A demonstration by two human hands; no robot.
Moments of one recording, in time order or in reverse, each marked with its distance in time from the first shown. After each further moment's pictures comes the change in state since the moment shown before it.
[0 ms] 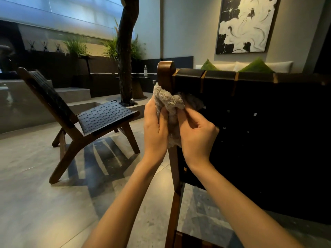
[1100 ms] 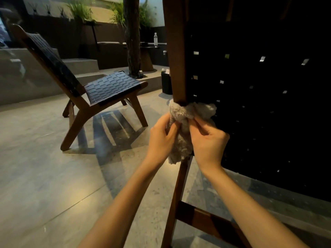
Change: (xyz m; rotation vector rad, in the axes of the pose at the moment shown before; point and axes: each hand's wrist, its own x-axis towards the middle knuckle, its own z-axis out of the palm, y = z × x) left_hand -0.081 -0.073 -0.011 0.141 -0.223 -0.250; right_hand -0.084 0.091 -0.017 -0.011 -0.127 0.089
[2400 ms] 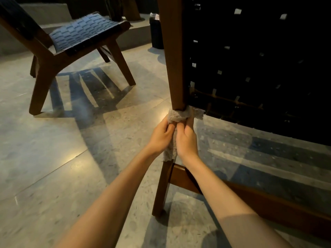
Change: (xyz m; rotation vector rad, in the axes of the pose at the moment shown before) left_hand -0.071 -0.171 0.073 -0.018 -0.307 -0.407; right_hand -0.137 0.145 0.023 0.018 -0.372 0.861
